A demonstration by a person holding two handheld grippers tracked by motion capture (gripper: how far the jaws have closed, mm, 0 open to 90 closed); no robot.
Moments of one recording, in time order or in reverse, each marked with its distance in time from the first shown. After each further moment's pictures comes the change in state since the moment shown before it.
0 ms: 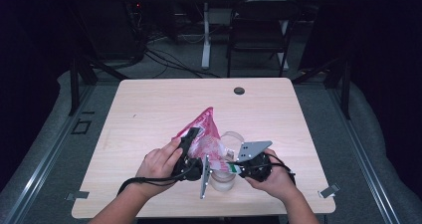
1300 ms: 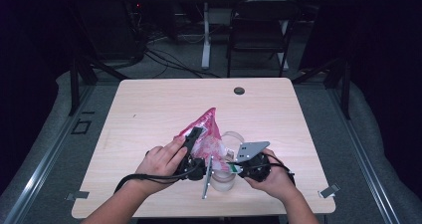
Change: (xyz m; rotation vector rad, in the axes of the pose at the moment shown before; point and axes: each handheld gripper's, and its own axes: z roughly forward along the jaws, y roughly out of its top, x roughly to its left) left arm 0.001 0.005 0.004 0.007 -0.038 0.098; right arm 0.000 -0.001 0.004 0.037 -0.013 -0.004
